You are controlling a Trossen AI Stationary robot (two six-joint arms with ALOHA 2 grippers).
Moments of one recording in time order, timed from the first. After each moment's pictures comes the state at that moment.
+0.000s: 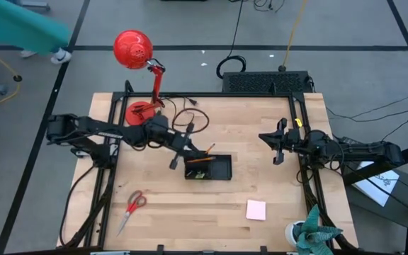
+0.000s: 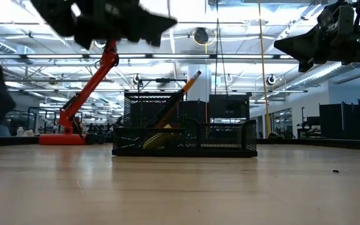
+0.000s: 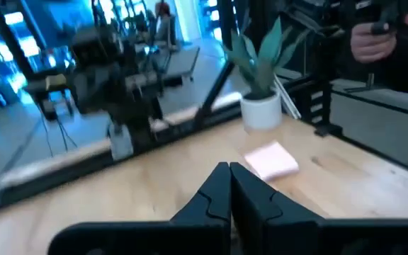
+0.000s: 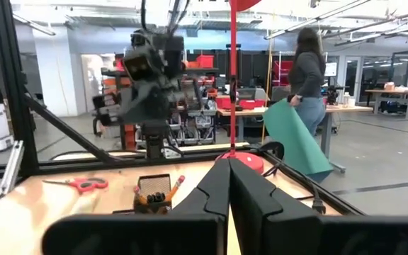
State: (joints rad) left arm 0.13 1.44 0.70 0.60 0.55 0.28; right arm -0.11 0.34 0.02 0.49 0.08 0.01
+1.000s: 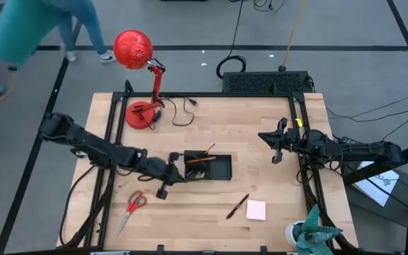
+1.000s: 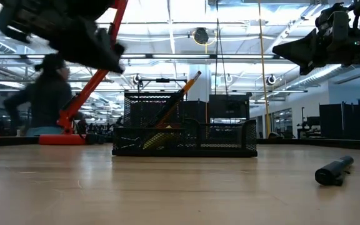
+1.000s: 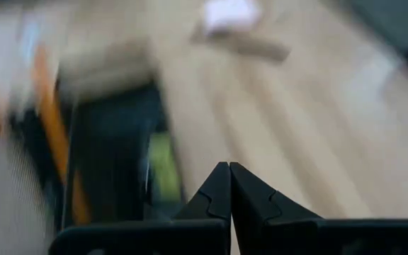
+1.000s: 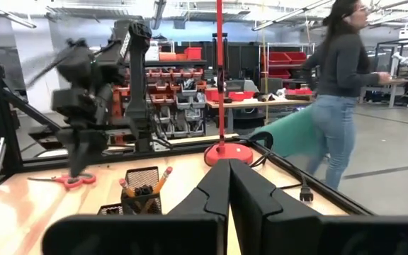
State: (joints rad) left arm -0.30 1.35 0.63 0.10 -0.03 0.05; right arm -0.11 0.35 0.02 0.47 0.13 0.02
